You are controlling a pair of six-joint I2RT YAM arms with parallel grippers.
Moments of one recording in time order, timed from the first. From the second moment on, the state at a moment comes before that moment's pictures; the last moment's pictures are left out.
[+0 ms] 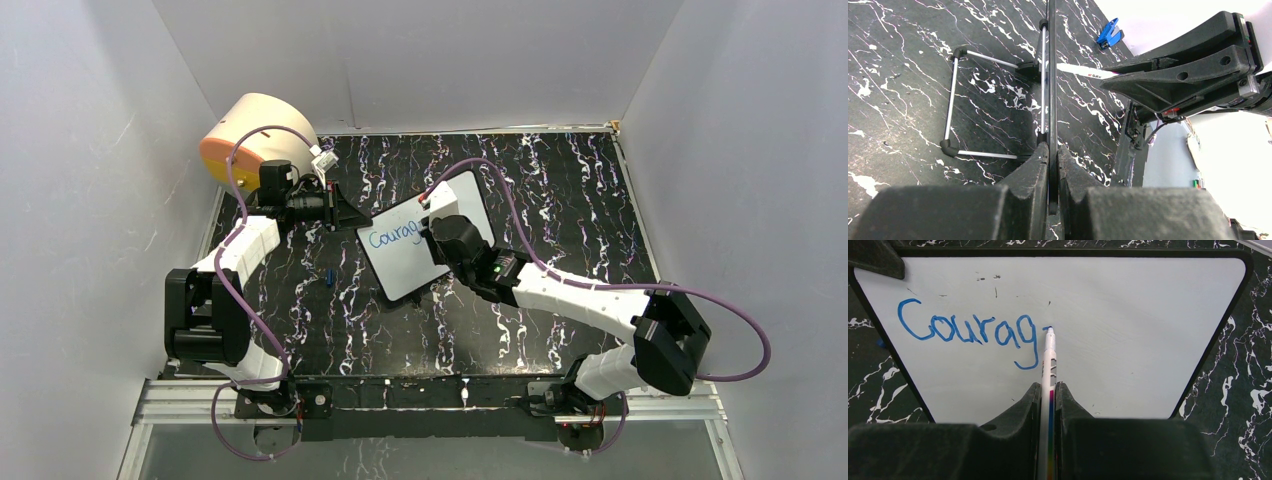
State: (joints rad) left arm -0.07 1.54 1.00 -0.13 1.17 -0.12; right arm 1.01 1.39 0.97 -0.04 0.48 0.15
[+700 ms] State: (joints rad) left arm -0.07 1.54 1.01 -0.13 1.17 -0.12; right arm 1.00 1.39 0.97 -0.04 0.51 0.13
